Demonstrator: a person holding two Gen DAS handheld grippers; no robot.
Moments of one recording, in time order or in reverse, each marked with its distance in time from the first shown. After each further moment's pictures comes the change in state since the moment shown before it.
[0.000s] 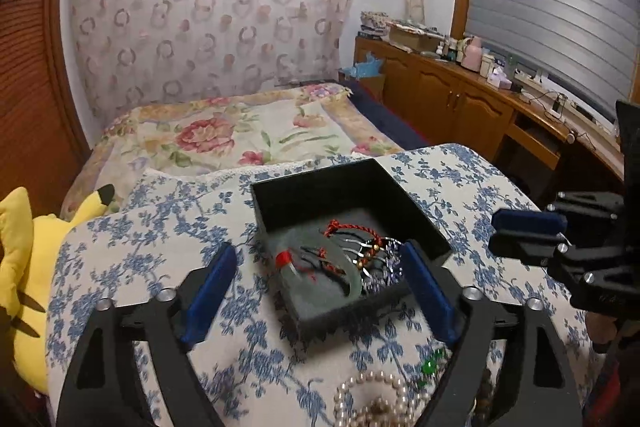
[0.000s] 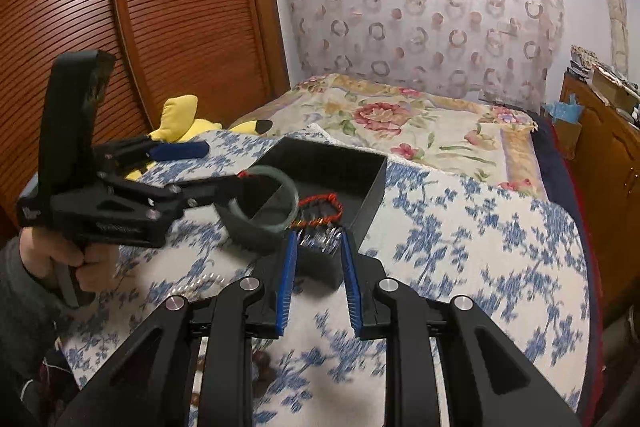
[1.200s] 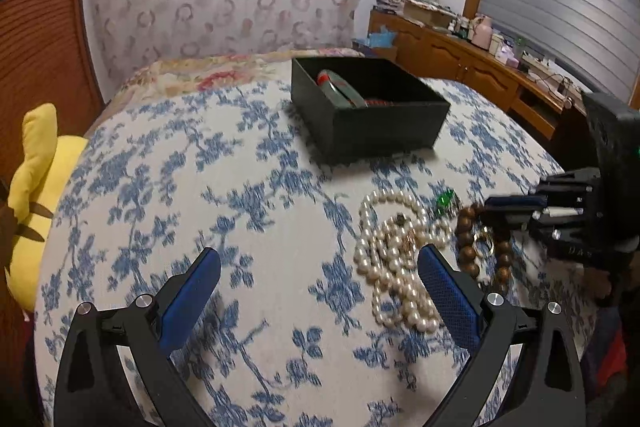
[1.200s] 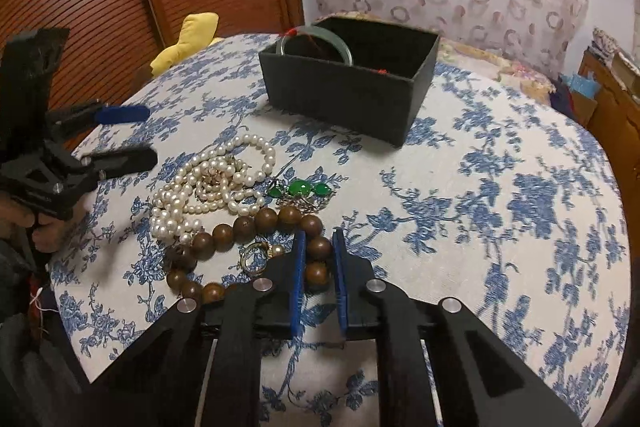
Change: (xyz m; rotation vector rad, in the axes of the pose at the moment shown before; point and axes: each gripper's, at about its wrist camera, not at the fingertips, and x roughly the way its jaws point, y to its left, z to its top) left arm -0.052 0.016 -0.115 -0.062 0.111 0.016; right arm 0.015 0.041 -0.081 -0.057 0.191 0.012
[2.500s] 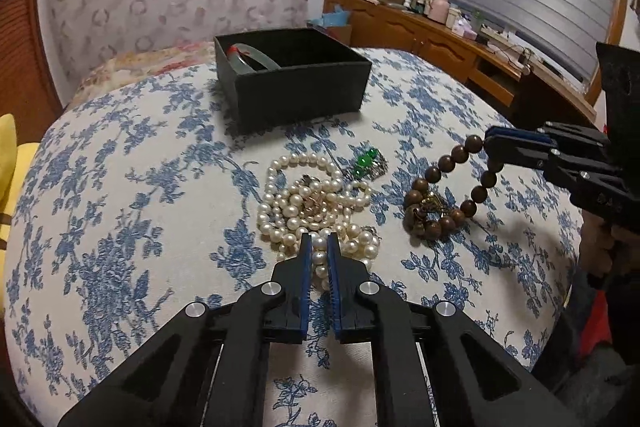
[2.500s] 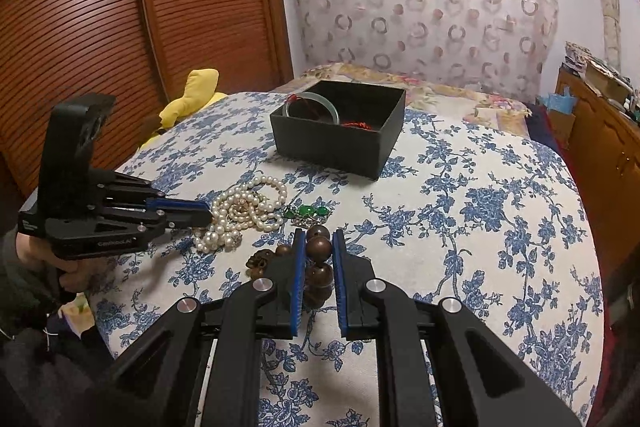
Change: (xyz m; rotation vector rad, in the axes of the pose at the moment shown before) left arm -0.001 -0.042 -0.013 0.077 0.051 -0.128; right arm -0.064 0.009 -0.020 0.047 -0.186 -0.029
